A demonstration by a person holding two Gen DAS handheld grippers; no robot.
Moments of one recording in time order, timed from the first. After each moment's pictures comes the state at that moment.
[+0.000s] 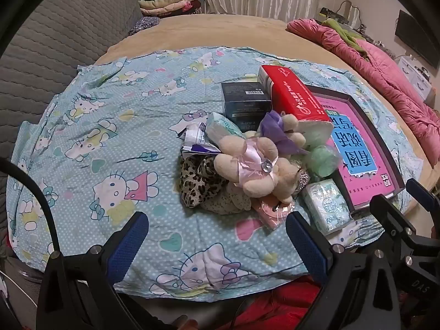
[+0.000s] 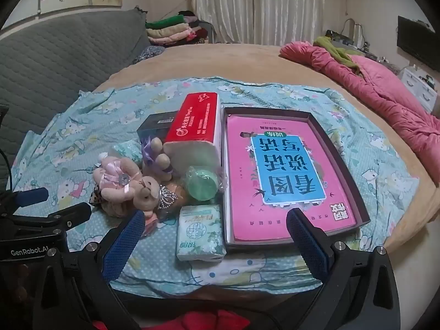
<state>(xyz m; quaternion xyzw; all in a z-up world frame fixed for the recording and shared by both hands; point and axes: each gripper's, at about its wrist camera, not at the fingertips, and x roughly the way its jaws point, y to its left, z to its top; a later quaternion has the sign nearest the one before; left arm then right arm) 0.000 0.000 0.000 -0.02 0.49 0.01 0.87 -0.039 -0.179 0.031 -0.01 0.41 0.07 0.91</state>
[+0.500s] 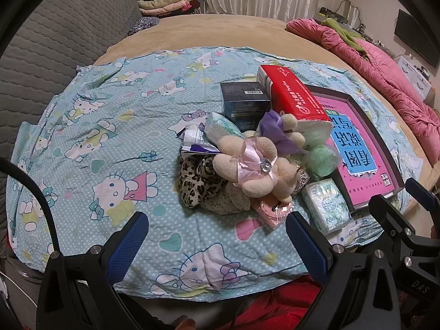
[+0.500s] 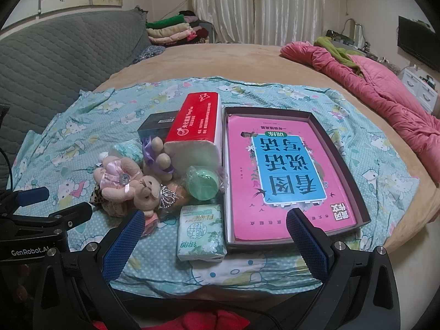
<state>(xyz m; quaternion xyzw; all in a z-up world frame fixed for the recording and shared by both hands) -0.001 -0.001 0.002 -0.02 0.49 0.01 0.87 -0.039 -0.178 0.032 -0.02 0.41 0.07 0.91</state>
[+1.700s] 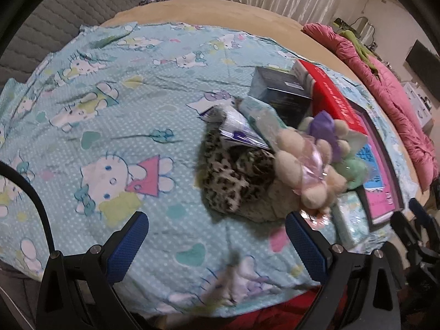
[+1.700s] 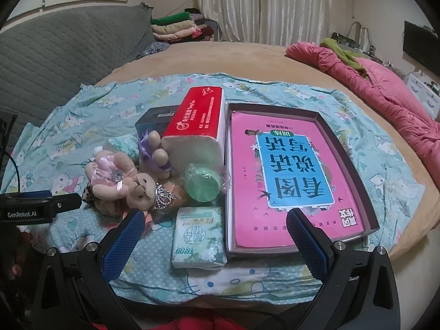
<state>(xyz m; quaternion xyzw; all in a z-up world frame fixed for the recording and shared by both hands) 0.027 0.063 -0.049 -0.10 0.51 -0.01 0.85 -0.024 -0.176 0.012 -0.03 0.41 0.08 0.91</state>
